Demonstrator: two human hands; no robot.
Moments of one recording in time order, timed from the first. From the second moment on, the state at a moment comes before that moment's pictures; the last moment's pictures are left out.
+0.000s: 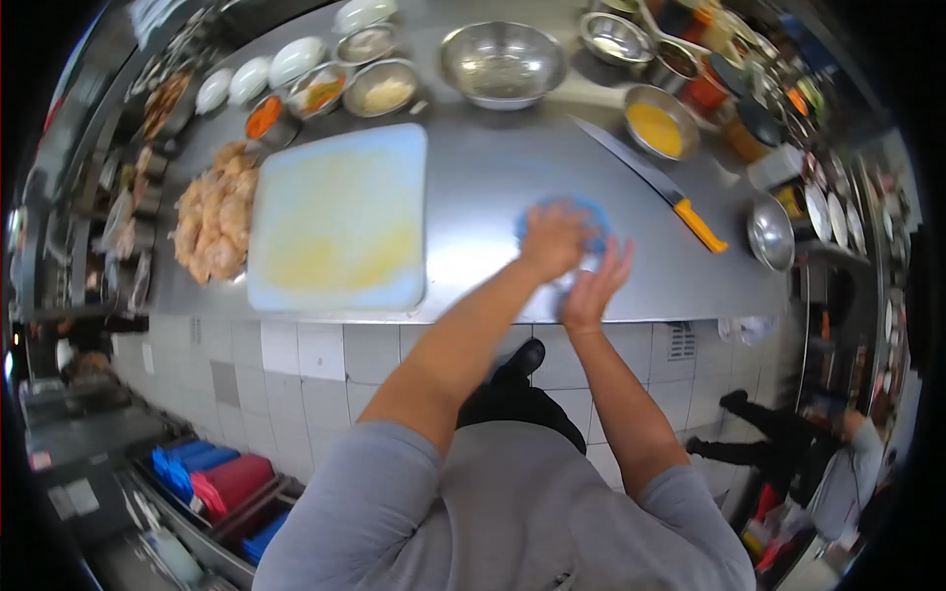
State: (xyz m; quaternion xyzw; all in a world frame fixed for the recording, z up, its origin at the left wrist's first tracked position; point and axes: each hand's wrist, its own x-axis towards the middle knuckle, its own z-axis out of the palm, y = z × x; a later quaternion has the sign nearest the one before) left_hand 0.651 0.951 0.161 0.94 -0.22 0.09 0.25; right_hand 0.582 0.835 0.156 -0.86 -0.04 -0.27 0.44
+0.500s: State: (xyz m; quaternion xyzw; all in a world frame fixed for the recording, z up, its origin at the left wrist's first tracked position) left_hand 0.337 1.376 0.153 1.00 -0.03 0.07 0.01; right_hand 0.449 0.697 0.136 -0.95 0.03 -0.18 0.25
